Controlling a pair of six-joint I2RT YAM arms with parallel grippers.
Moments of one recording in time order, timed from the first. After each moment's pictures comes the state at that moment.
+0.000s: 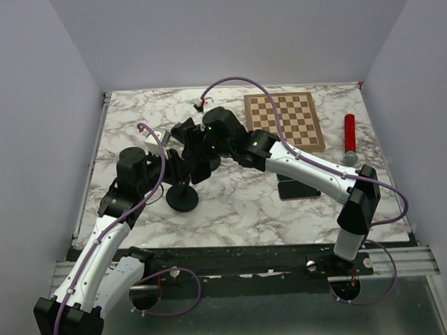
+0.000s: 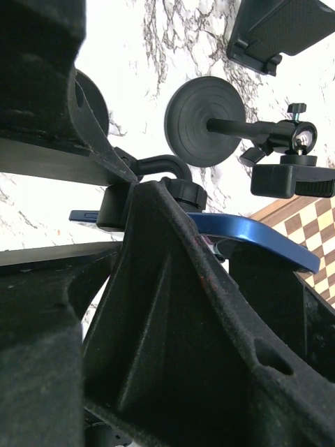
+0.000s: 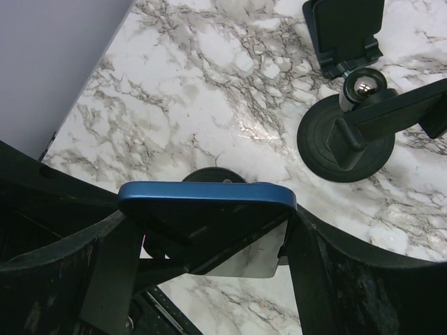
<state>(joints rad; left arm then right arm) -0.31 0.80 0.73 -0.25 0.38 -0.31 0.99 1.79 1.72 -0.45 0.12 0.45</state>
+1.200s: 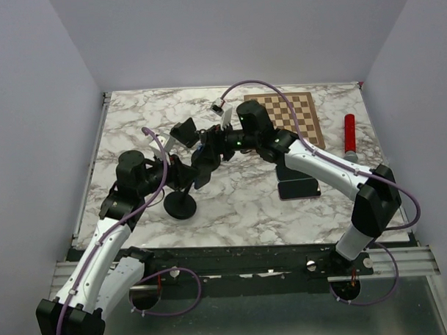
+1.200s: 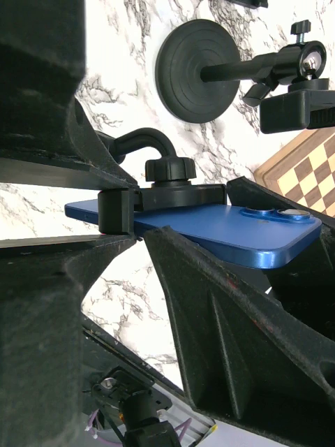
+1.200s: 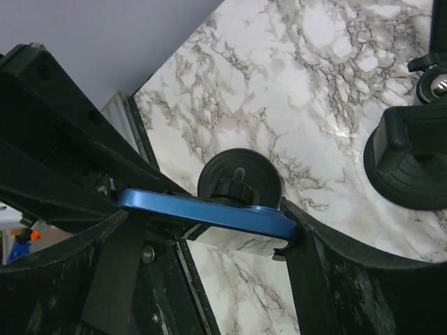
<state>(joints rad) -0.30 0.78 0.68 -0.19 0.57 -0.28 0.79 1.66 1.40 -0.15 -0.47 0.39</state>
